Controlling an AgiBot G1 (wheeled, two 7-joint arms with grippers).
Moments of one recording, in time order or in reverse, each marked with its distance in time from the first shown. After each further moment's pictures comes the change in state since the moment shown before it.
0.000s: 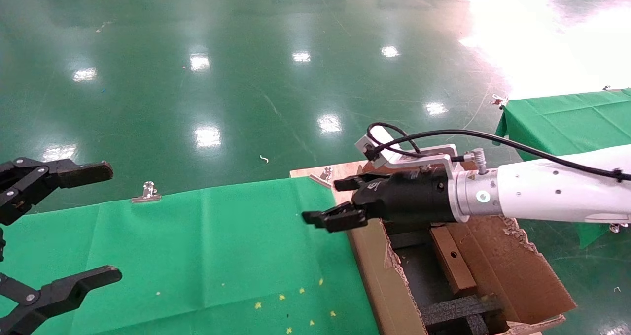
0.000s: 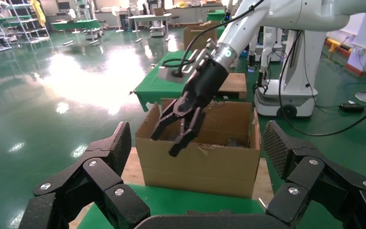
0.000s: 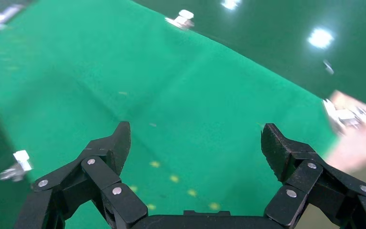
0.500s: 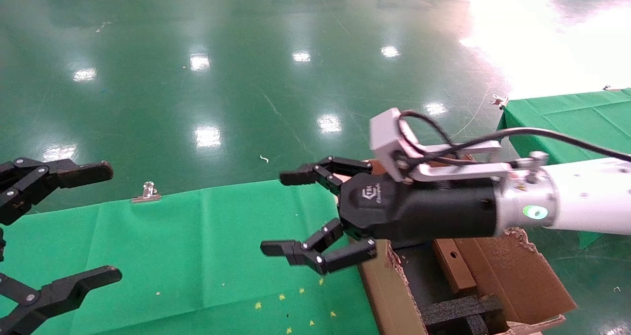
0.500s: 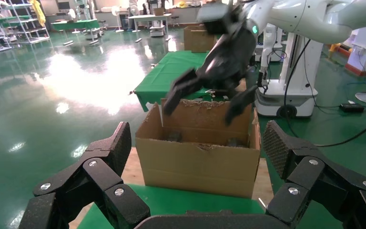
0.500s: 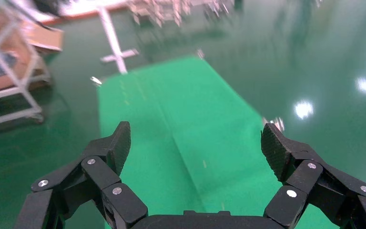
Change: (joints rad) left arm 0.000 0.000 0.000 0.000 0.000 0.000 0.000; right arm -0.189 -0.037 0.406 -0.022 0.324 -0.352 -0.468
